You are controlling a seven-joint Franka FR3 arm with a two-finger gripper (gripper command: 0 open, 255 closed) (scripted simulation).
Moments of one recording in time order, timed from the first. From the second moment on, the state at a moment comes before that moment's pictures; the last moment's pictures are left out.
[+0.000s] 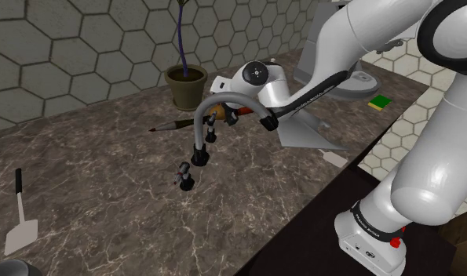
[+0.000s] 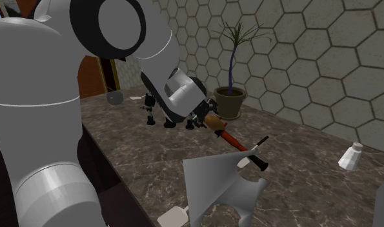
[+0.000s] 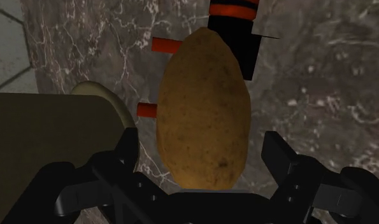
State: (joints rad) arm 0.10 0.20 0.11 -2.22 -1.20 2.85 -0.14
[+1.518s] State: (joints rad) arm 0.08 0.10 0.15 -2.24 -0.97 2.80 -0.37
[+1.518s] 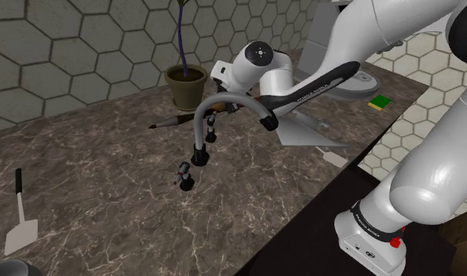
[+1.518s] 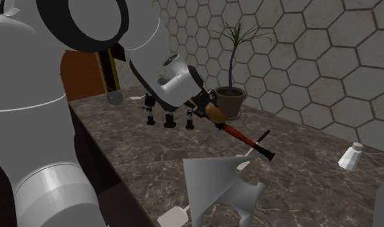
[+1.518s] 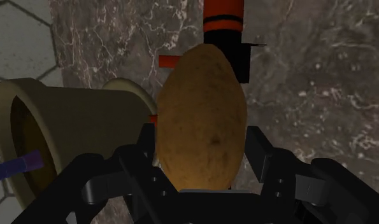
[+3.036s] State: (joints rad) arm 0.10 -0.05 0.20 -2.15 -0.62 2.61 -0.68
